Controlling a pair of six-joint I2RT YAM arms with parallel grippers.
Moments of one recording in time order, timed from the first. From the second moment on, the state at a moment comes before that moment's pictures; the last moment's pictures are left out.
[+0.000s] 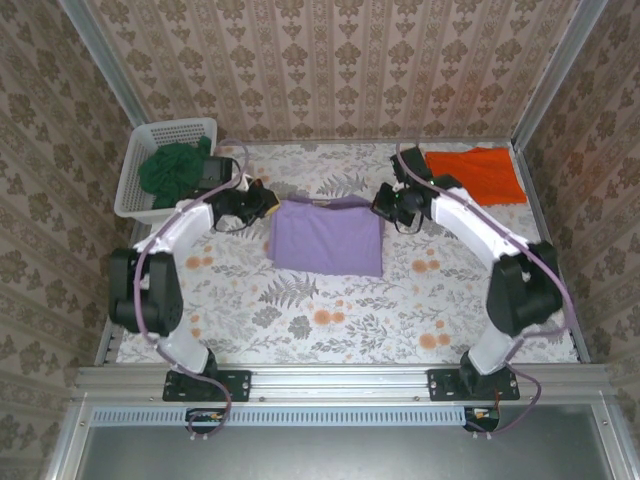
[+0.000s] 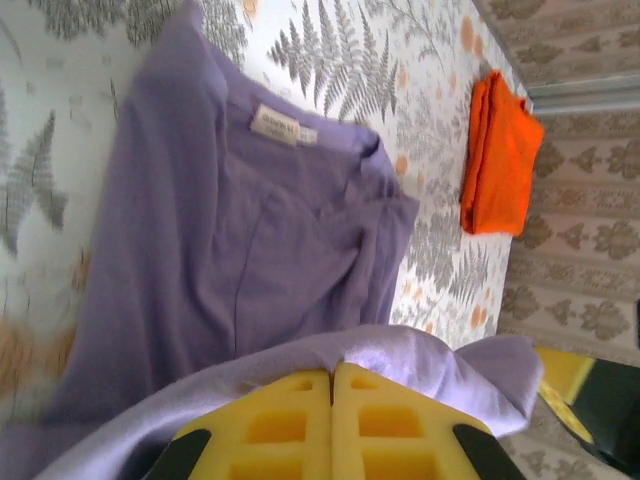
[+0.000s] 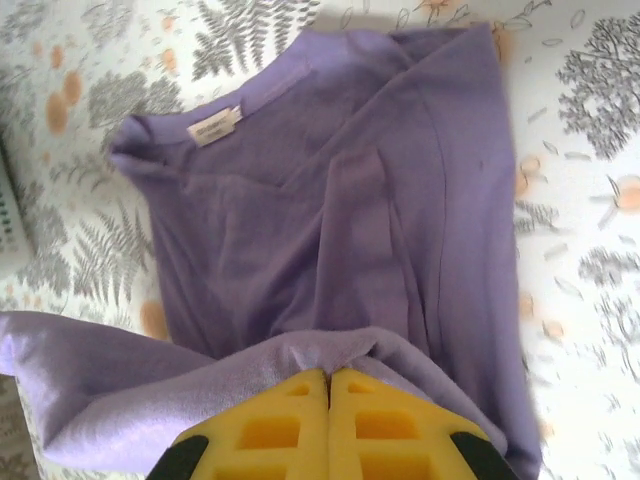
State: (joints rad) left arm -0.20 1.71 1.23 -0.37 0.66 -0.77; right arm 0.32 1.74 1.42 -0.67 -0.20 0.79
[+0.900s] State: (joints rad) left arm -0.24 2.58 2.42 -0.57 0.81 -0.80; right arm 0.12 2.00 1.37 -0.43 -0.33 1.01
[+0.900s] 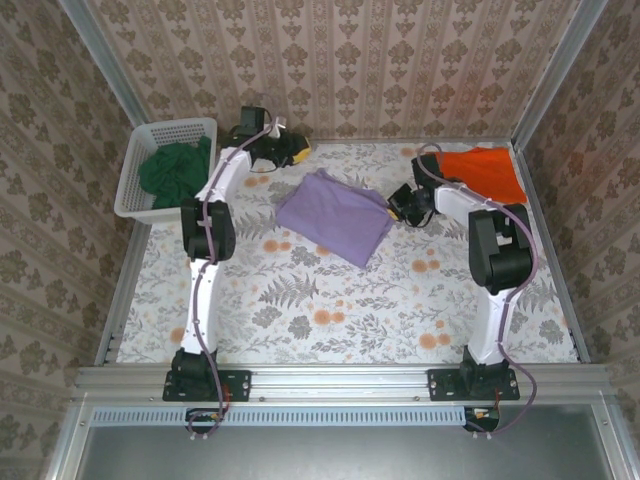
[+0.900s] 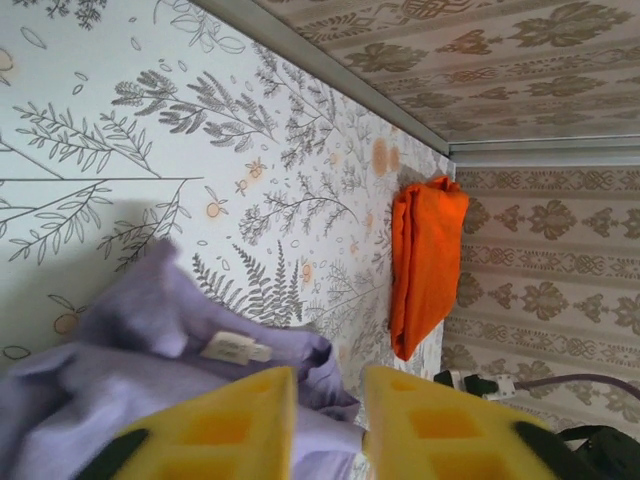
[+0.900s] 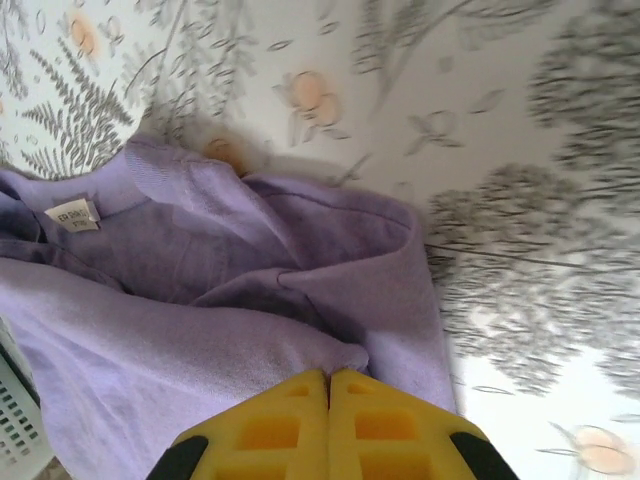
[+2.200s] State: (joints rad) left arm -0.48 2.24 1.74 -0.61 0.40 -0.45; right arm 0.11 1.65 1.08 -0.42 -0.07 1.00
